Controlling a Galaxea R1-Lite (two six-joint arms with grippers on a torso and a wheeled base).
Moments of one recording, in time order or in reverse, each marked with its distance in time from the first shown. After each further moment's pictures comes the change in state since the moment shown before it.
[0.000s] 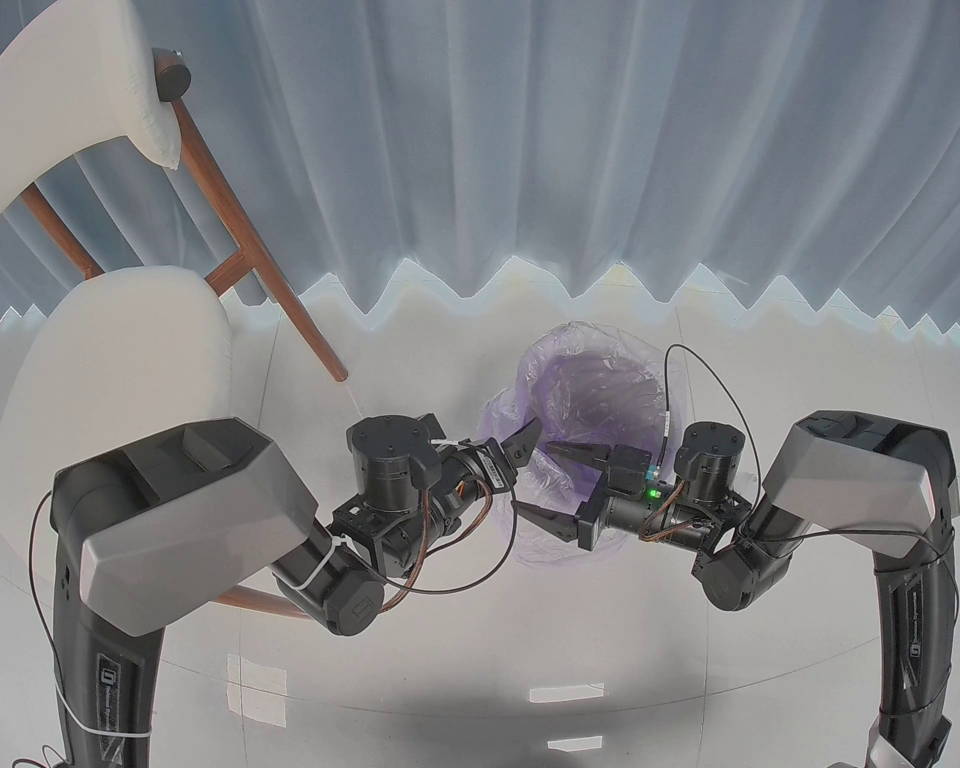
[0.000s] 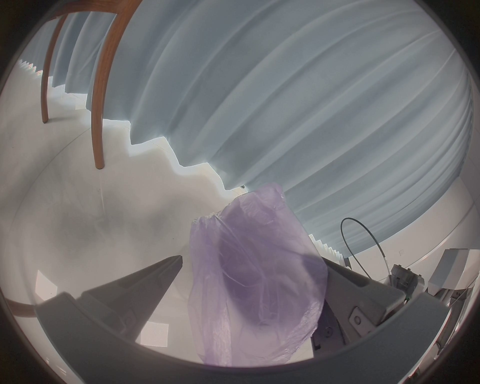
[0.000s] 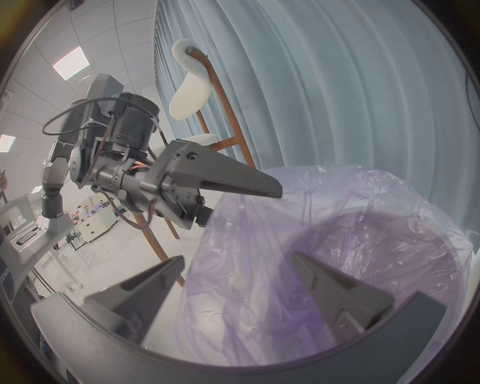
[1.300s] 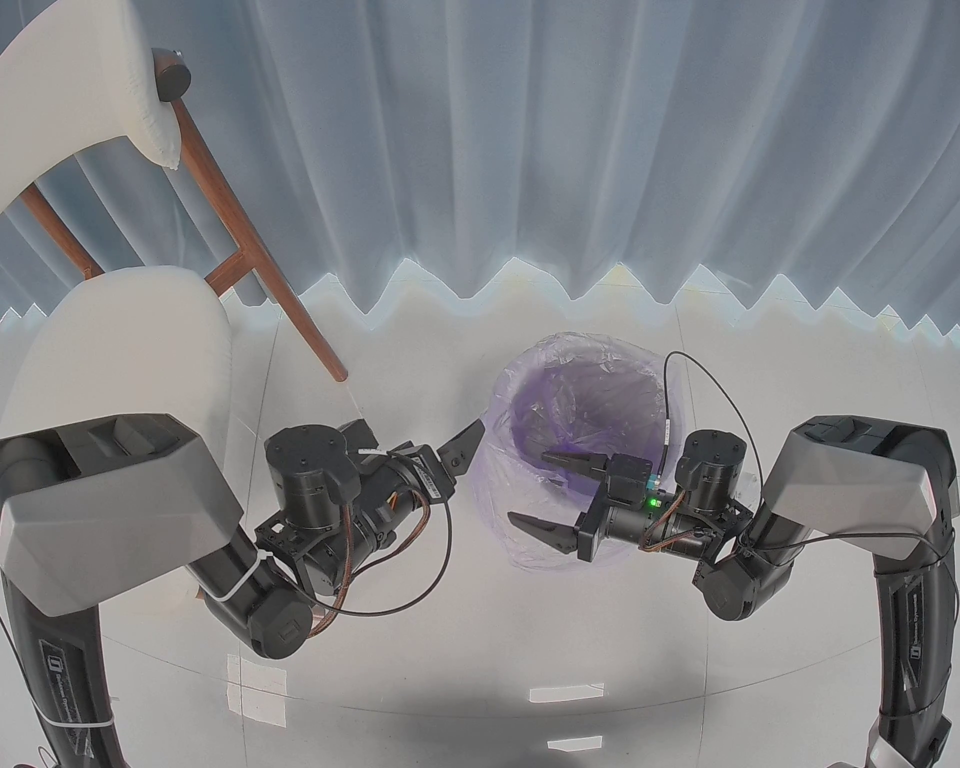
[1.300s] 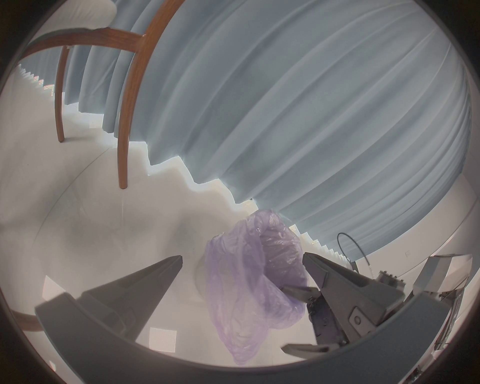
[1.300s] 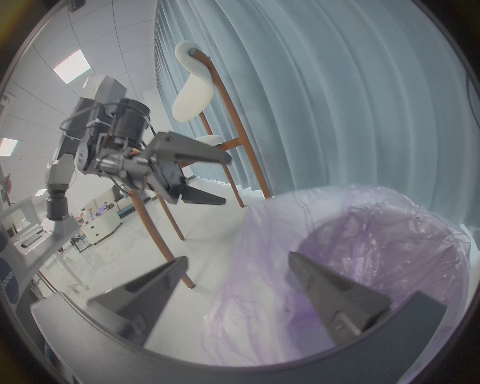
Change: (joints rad) left arm 0.064 -0.151 0.294 -0.160 -0.001 0.031; right arm 0.013 -0.002 0.040 -0.042 0.018 0.017
